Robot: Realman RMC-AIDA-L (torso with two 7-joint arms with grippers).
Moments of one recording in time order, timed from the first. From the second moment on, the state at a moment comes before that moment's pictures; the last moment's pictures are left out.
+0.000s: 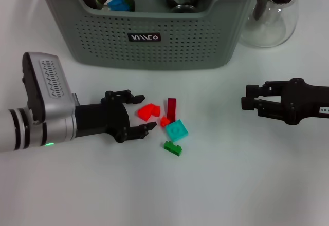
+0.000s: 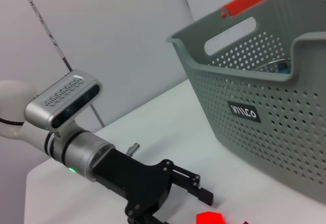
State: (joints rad) left arm -0.39 -2.18 0.98 0.60 1.91 1.19 -0.94; right arm 0.50 2.06 -0.60 -0.63 -2.11 -1.68 1.46
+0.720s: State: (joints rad) left arm -0.38 -2.18 0.98 0.57 1.84 1.09 -0.94; right arm 0.50 2.06 -0.60 -0.62 -2.11 -1.68 1.46
